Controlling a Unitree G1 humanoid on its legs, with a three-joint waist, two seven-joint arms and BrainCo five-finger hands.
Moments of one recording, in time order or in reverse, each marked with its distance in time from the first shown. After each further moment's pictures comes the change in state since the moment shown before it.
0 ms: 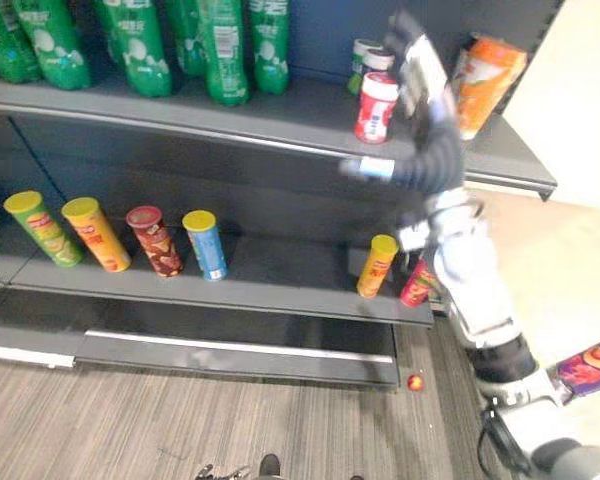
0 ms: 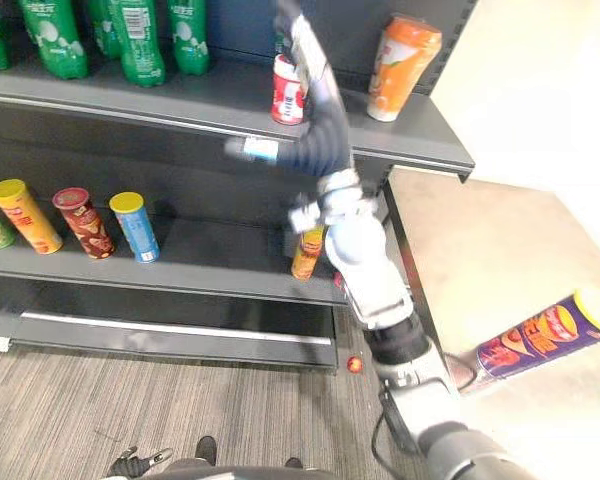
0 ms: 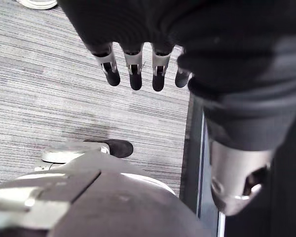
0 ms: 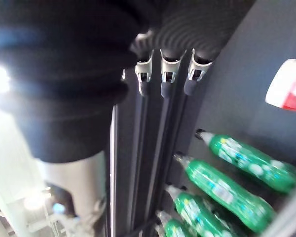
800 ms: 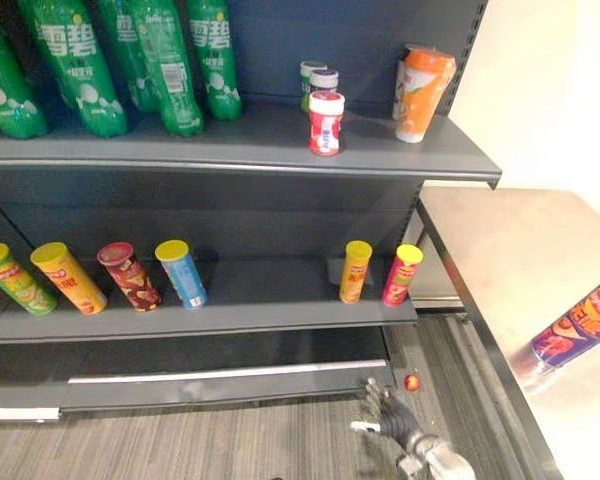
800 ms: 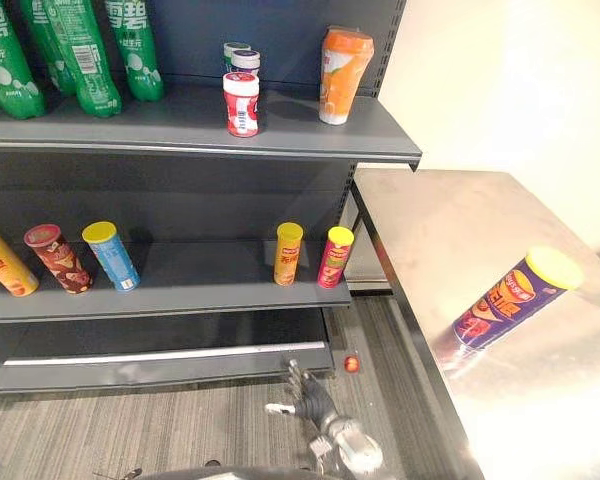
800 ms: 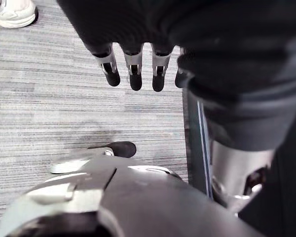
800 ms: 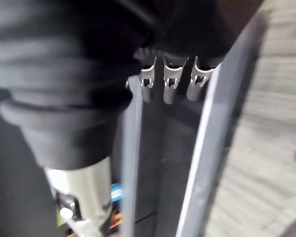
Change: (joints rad) left arm 0.028 -0.025 0.001 0.054 0.066 -0.010 -0.022; right arm 0.769 0.078 0.076 0.750 0.071 0.060 0.311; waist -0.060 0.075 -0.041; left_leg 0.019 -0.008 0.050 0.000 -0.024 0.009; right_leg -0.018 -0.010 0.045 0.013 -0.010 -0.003
